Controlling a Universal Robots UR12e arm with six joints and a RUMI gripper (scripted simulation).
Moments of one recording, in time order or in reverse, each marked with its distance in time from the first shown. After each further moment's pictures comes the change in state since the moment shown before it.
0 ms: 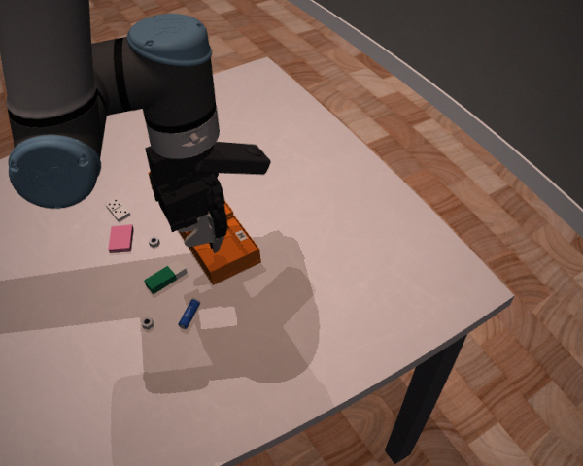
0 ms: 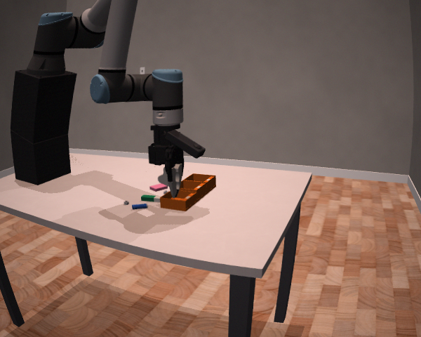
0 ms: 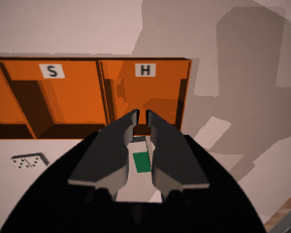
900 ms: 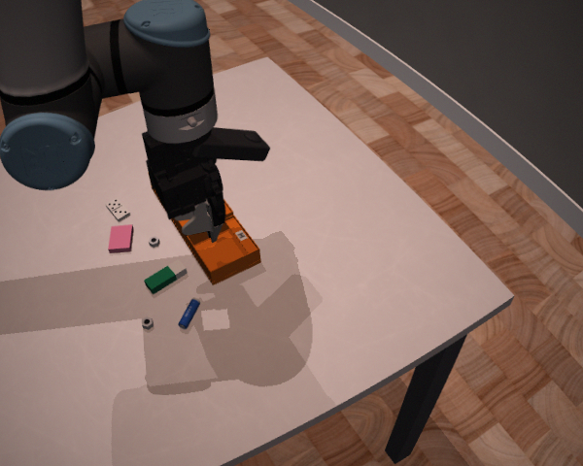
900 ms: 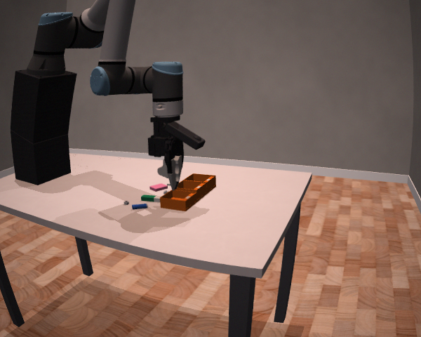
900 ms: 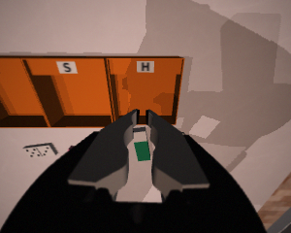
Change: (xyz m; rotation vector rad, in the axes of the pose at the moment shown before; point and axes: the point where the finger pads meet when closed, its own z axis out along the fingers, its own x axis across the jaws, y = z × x) arm 0.000 0.000 -0.025 0.000 0.000 0.000
